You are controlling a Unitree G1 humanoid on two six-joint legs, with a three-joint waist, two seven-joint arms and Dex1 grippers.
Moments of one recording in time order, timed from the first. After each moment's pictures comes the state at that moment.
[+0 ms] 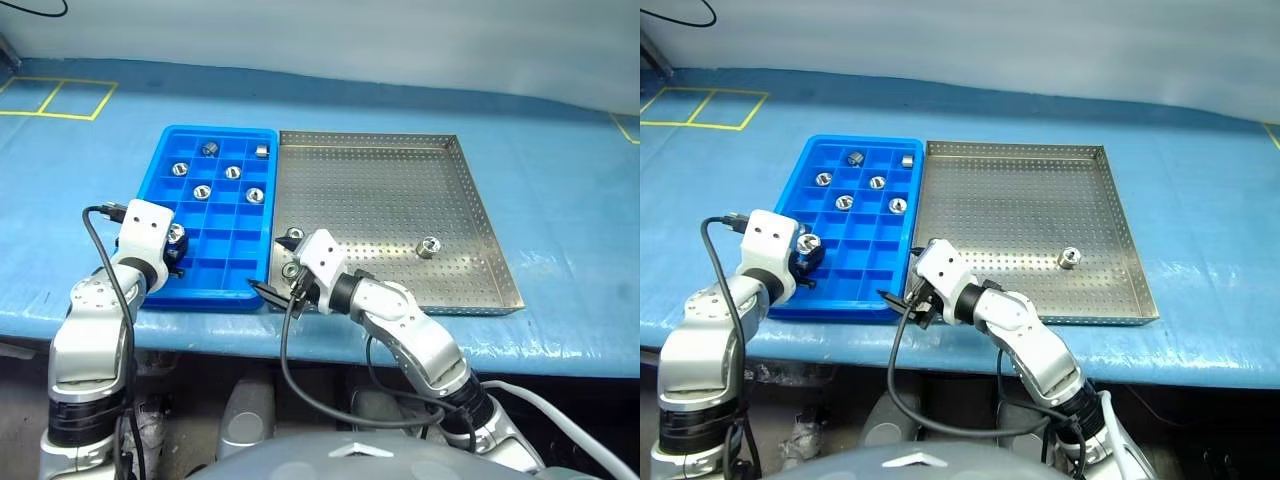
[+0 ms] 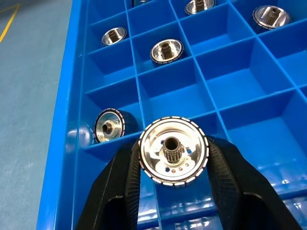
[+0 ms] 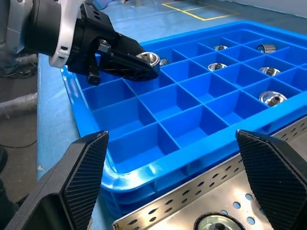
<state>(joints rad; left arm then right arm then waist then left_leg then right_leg) -0.08 0.46 0.18 -0.55 -0.01 1.06 -0.32 -0.18 -0.17 0.49 -0.38 0.16 0.50 0.47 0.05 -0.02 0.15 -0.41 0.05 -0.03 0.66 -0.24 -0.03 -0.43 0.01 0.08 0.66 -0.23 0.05</state>
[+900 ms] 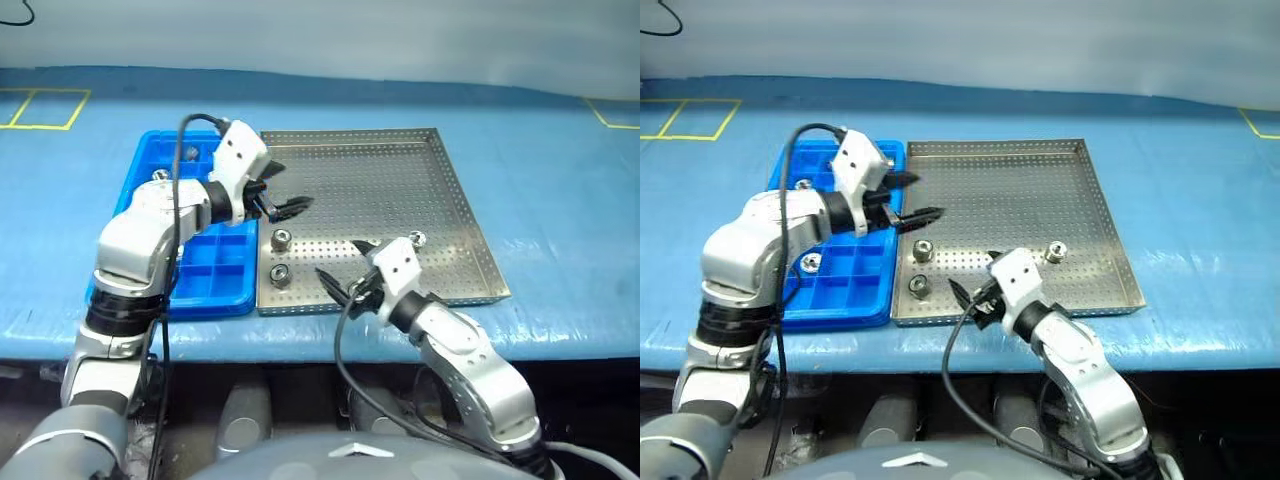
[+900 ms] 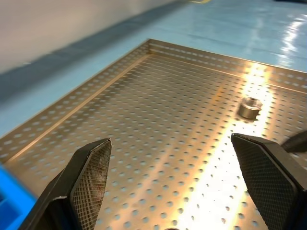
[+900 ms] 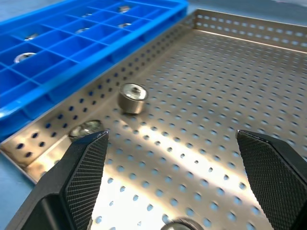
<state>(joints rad) -0.65 0.49 -0.19 -0.15 -0.31 0.81 -0.85 0.16 -0.28 0.18 -0.73 0.19 0.69 0.32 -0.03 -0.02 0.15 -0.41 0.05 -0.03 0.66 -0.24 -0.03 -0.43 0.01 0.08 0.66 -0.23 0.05</state>
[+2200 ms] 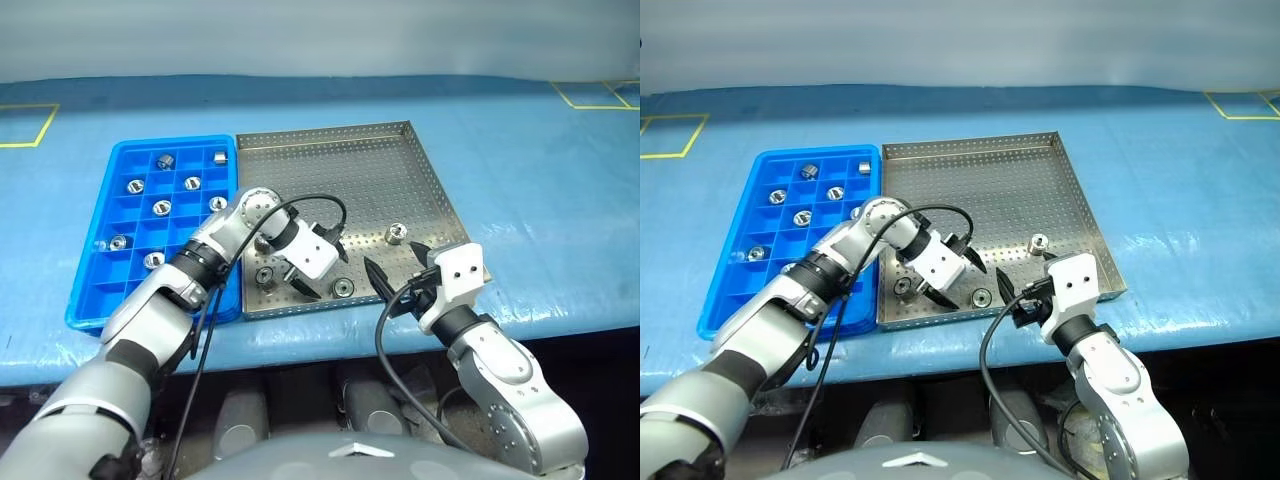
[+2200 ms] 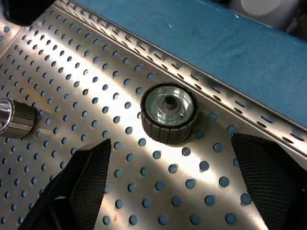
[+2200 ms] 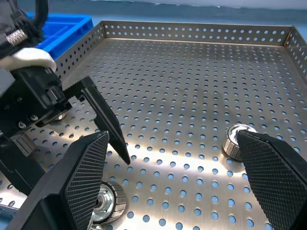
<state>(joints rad) -0.90 0.33 -0.64 0.67 0.20 -0.48 -1.39 0.27 -0.23 0.05 -0.87 0.26 0.73 0.18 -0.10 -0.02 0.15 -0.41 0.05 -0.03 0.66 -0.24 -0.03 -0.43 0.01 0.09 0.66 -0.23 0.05</state>
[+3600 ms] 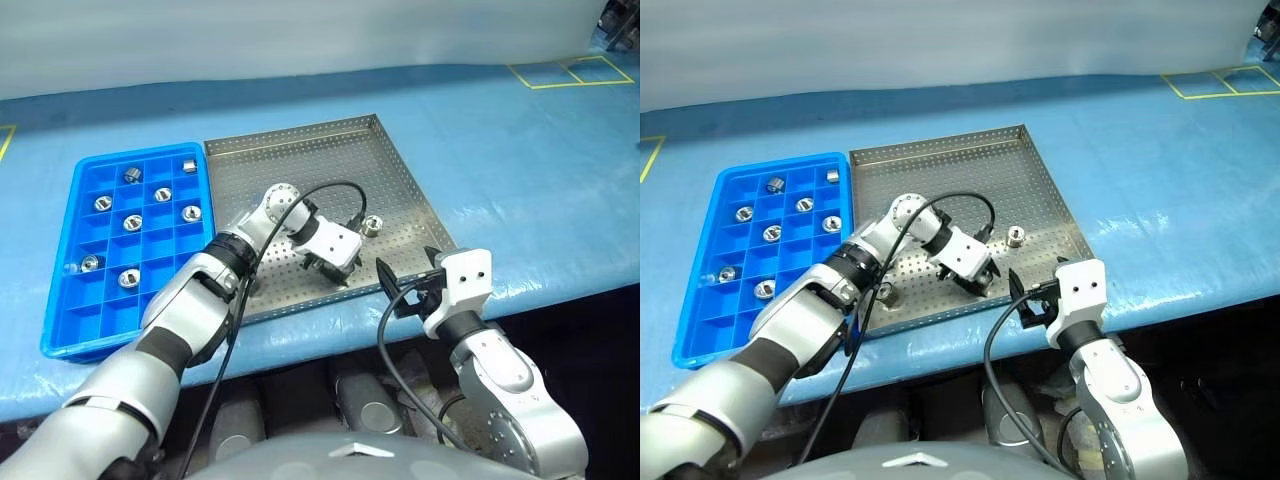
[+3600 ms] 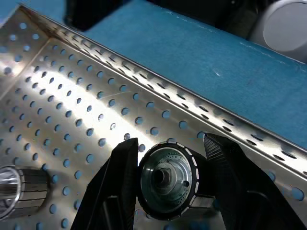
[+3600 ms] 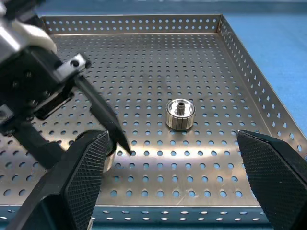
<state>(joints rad) -0.99 0.19 -0.48 0.84 0.16 -0.39 -1.33 0.28 -0.22 0.07 -0.87 0.22 0.72 0.11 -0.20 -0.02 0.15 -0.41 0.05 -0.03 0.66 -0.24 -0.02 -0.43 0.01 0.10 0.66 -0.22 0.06</state>
